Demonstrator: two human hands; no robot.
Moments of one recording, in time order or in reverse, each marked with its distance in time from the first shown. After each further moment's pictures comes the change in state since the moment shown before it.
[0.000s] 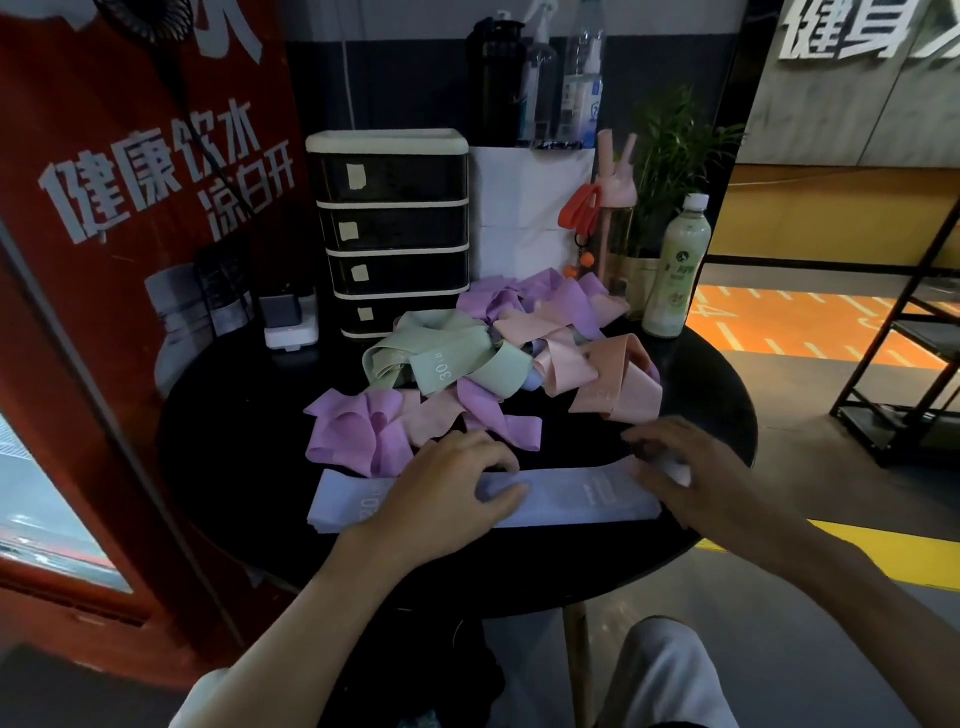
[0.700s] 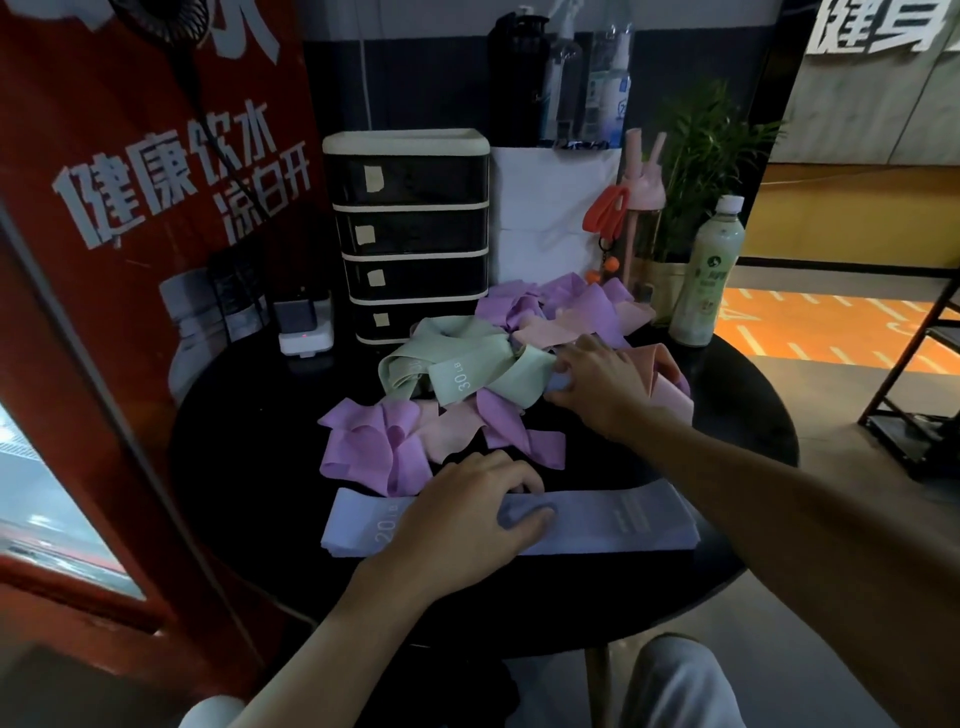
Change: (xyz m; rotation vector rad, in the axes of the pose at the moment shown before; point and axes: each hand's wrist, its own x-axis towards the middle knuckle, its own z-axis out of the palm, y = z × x) left_hand -0.001 -0.004 0.004 -0.050 -0.009 -0.013; right_hand 0.167 -0.012 0.056 -0.416 0.039 -0.037
